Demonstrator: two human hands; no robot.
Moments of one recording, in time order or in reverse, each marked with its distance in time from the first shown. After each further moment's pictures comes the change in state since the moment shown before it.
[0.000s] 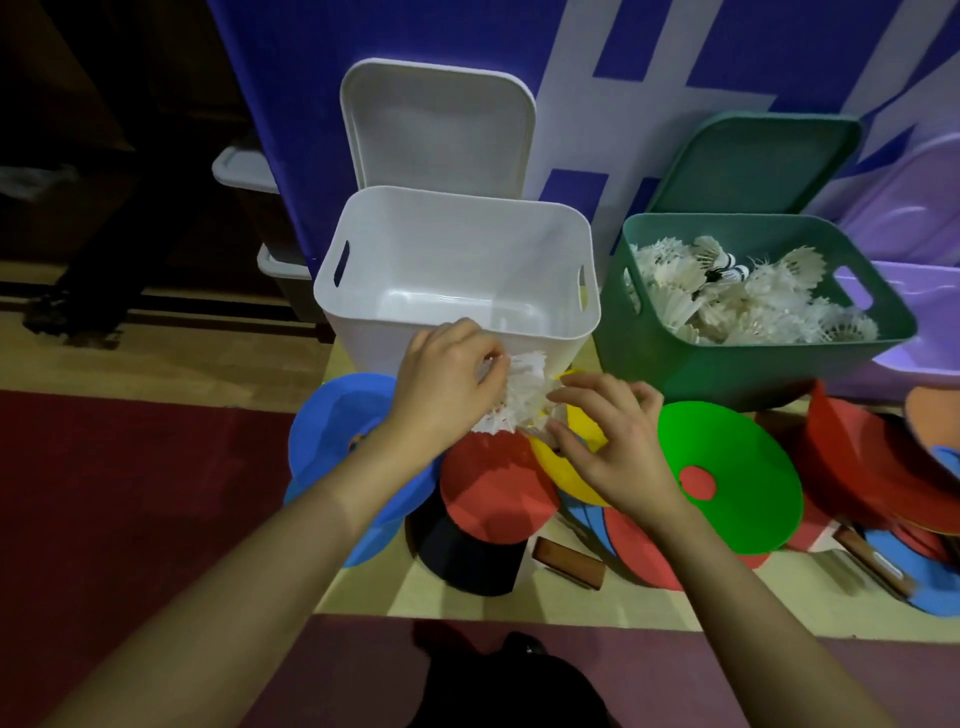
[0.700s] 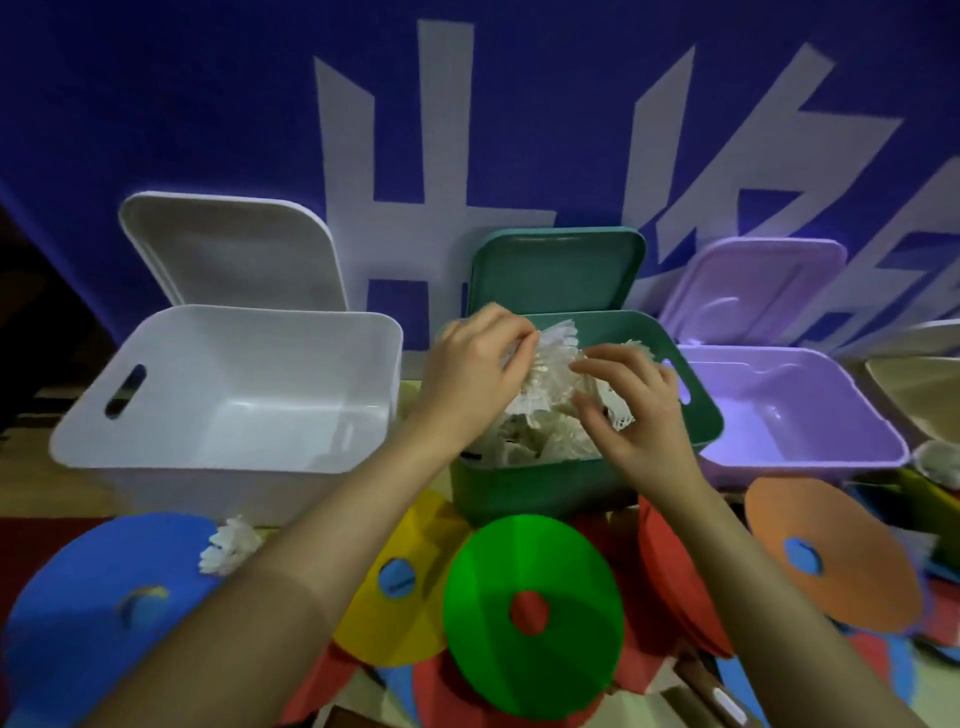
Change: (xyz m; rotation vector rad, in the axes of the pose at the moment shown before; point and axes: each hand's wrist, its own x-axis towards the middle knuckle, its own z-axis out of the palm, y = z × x) left_hand 0.176 0.176 0.132 -0.088 0.185 0.224; right_hand 0.068 0.200 -0.165 0.040 0.232 -0.042
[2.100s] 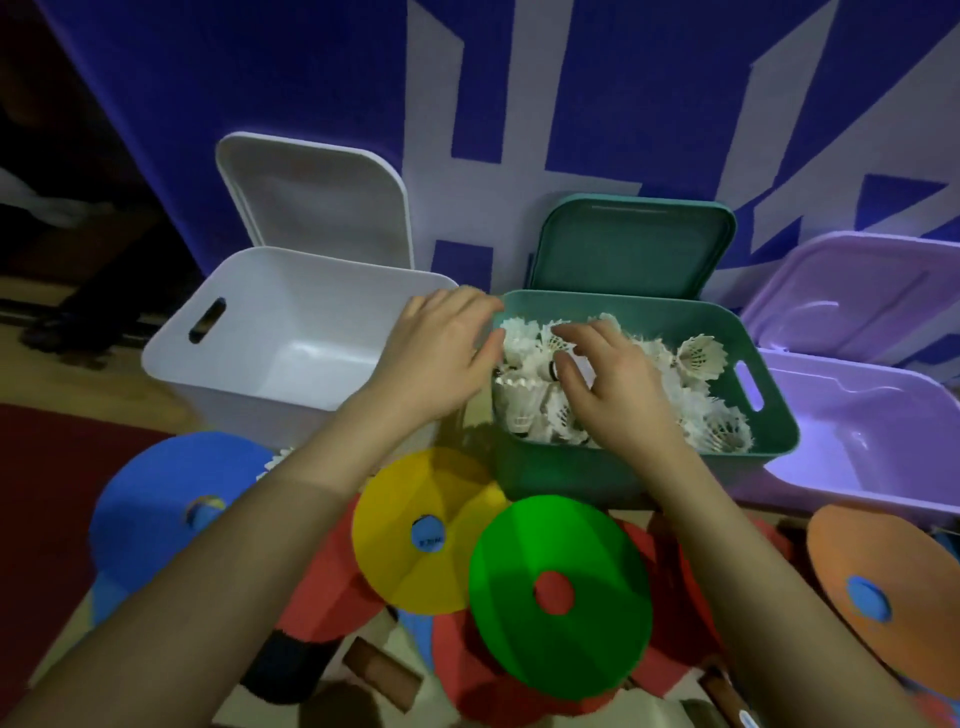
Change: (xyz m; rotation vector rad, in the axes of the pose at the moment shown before) left_hand -0.030 -0.029 -0.057 0.358 -0.288 -0.192; right_hand 0.028 -0.027 0.051 -0.027 -0.242 0.007
